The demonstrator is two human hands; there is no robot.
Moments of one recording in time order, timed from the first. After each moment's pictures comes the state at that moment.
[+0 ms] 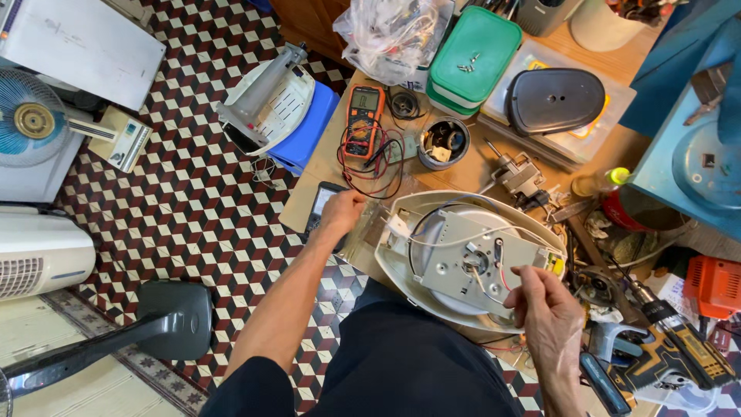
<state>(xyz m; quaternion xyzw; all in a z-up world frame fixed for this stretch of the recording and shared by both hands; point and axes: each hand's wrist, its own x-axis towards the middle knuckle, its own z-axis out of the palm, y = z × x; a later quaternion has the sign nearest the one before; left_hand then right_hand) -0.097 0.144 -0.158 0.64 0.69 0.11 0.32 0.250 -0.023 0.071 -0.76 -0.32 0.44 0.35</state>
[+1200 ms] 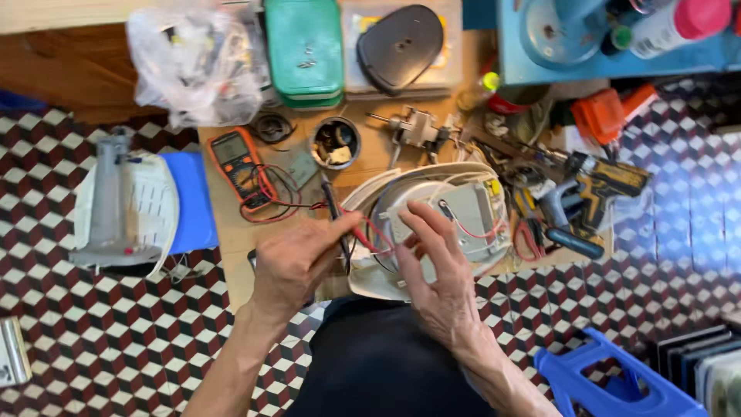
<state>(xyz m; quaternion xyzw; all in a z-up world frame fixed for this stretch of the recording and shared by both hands) -0.046 0.186 0.095 0.87 0.21 0.29 0.34 0.113 0.033 0.124 -0.75 -0.41 0.24 0.46</state>
